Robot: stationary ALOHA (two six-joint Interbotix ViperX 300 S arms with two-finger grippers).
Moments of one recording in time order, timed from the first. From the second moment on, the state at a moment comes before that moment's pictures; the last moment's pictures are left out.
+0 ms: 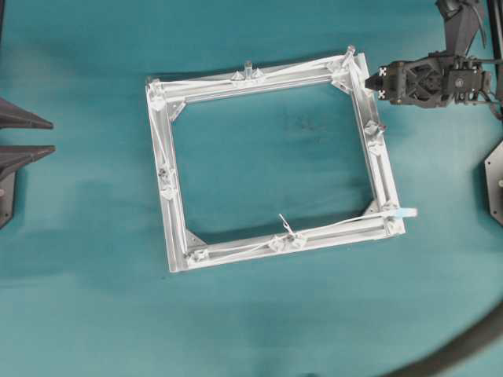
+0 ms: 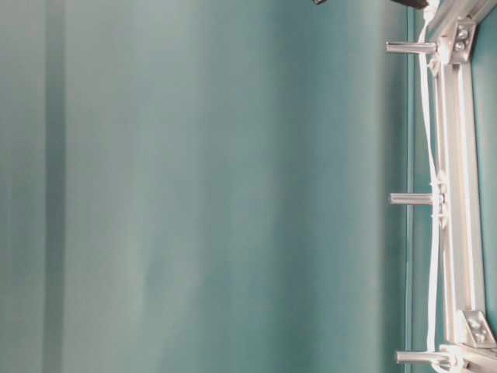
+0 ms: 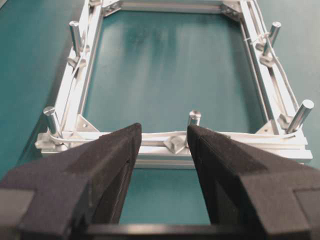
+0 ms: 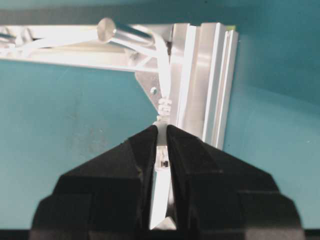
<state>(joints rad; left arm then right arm) 0.17 -1.37 1.33 -0.06 0.31 0.04 -0.56 -0.27 1.12 -0.60 -0.12 1.52</state>
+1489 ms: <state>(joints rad) 0.17 -1.37 1.33 -0.06 0.31 0.04 -0.50 -0.78 1.25 -0.73 -0.15 1.50</state>
